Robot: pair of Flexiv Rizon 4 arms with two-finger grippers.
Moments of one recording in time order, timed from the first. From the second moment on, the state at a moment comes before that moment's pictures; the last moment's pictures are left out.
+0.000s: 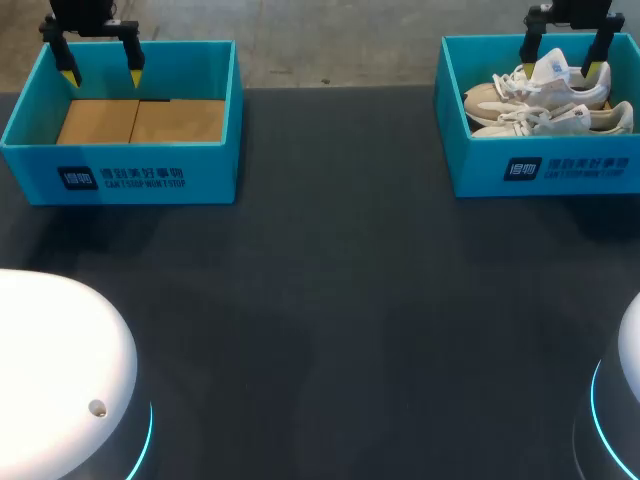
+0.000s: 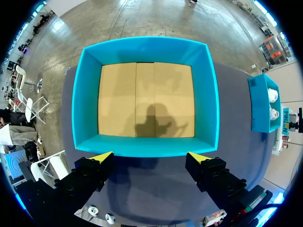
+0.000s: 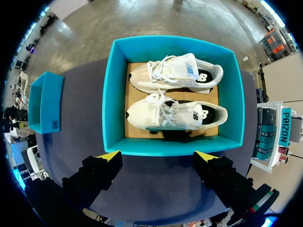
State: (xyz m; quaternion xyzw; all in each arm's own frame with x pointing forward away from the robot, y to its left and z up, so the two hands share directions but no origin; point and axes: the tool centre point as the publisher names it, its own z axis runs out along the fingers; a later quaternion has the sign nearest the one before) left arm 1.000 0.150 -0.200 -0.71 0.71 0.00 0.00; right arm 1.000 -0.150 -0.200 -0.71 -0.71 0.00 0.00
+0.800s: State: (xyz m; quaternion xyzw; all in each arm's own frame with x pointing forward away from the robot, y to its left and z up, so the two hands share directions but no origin) left arm 1.000 0.150 -0.200 -0.71 0.71 0.00 0.00; right arm 1.002 -0.154 -0.201 -0.71 -0.70 0.00 -0.01
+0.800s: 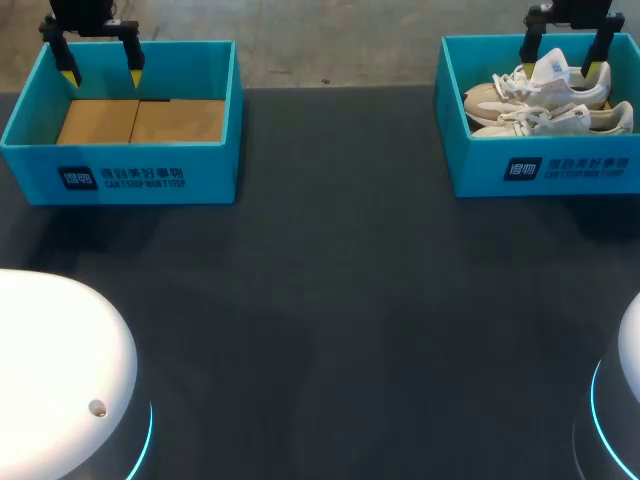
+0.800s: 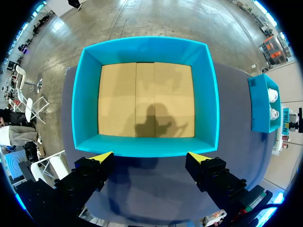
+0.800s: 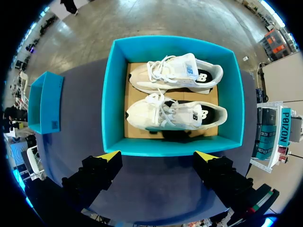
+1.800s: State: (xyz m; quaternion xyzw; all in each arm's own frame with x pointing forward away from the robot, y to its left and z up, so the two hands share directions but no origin) left arm 1.000 0.150 -0.200 -0.71 0.71 0.00 0.00; right arm 1.027 -0.287 -0.280 -0.72 -0.69 0.02 -0.03
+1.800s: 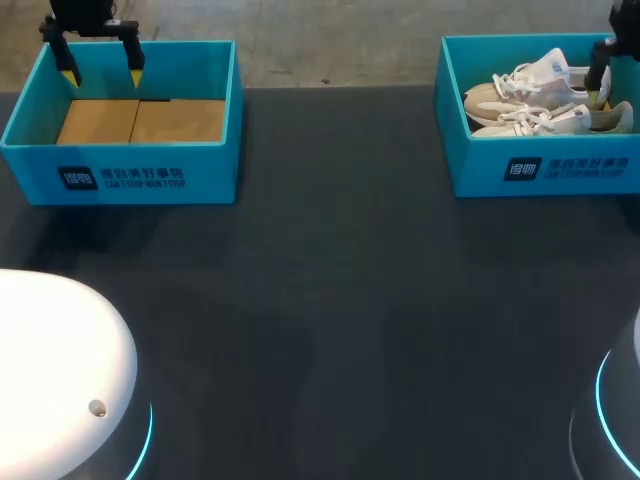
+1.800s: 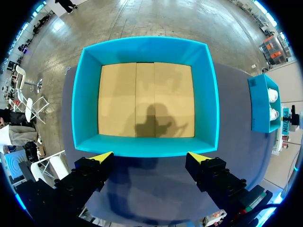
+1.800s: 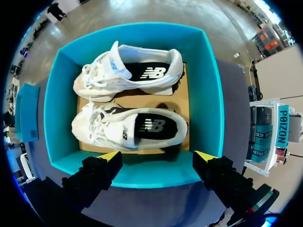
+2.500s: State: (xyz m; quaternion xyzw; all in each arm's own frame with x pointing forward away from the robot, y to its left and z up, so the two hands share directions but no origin) left arm 1.000 0.150 -0.200 -0.71 0.71 0.00 0.00; right arm 1.048 -0.322 -0.323 -0.73 -0.69 0.02 -0.01
